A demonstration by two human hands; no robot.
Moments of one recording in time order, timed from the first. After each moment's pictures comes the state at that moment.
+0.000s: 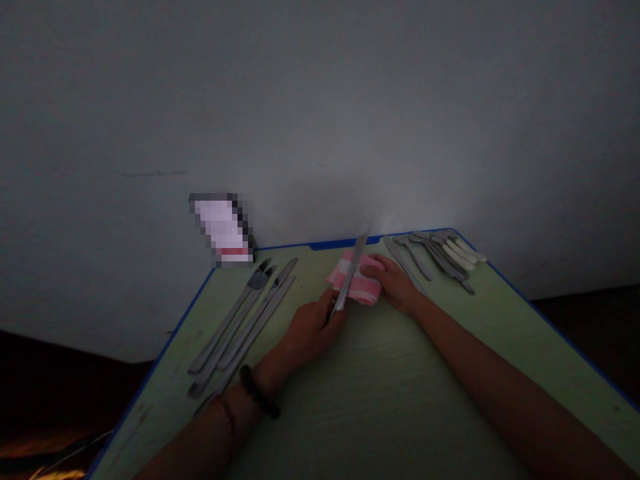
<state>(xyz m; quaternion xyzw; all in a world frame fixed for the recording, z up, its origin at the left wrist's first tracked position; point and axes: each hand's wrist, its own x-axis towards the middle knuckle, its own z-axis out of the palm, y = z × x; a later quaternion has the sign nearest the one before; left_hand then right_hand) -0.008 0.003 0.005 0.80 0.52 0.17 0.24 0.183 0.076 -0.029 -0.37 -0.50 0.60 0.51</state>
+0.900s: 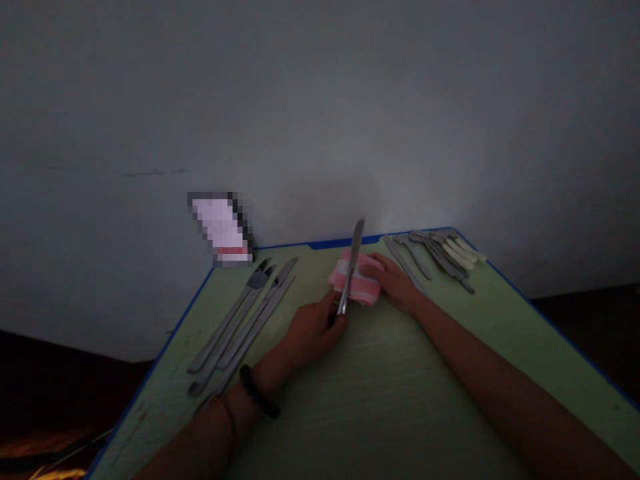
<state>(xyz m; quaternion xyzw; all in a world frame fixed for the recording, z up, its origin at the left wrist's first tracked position) -0.008 0.003 0.004 0.82 0.50 0.15 0.23 0.184 0.073 -0.026 -0.38 -0.52 0.58 0.50</state>
